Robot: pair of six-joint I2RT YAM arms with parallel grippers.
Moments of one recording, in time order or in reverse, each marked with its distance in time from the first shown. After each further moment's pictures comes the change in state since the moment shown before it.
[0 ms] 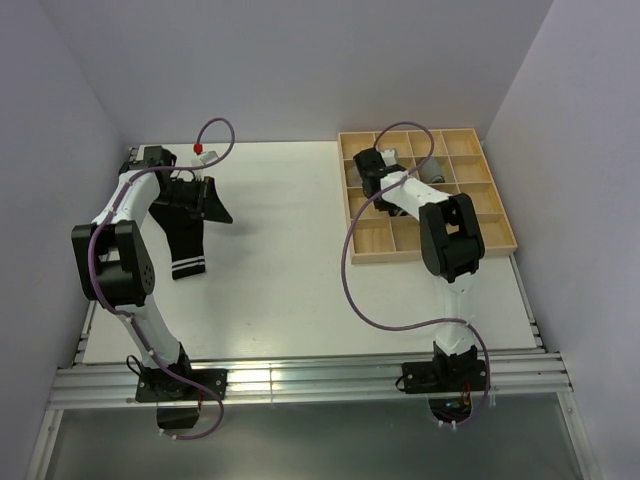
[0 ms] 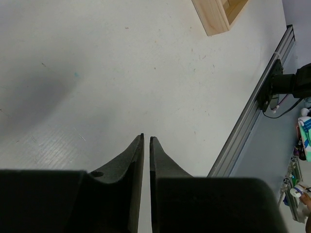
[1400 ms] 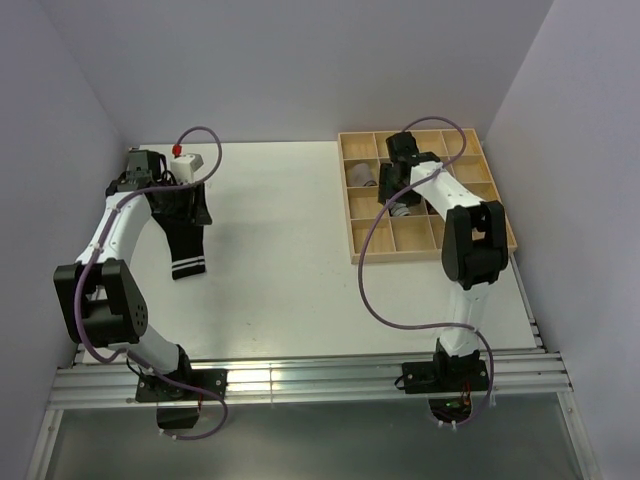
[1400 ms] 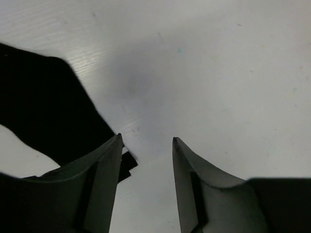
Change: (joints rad) left arm 0.003 -0.281 -0.203 0.217 -0.480 -0.167; right arm -0.151 -0.112 0.022 -0.115 -0.433 0.047
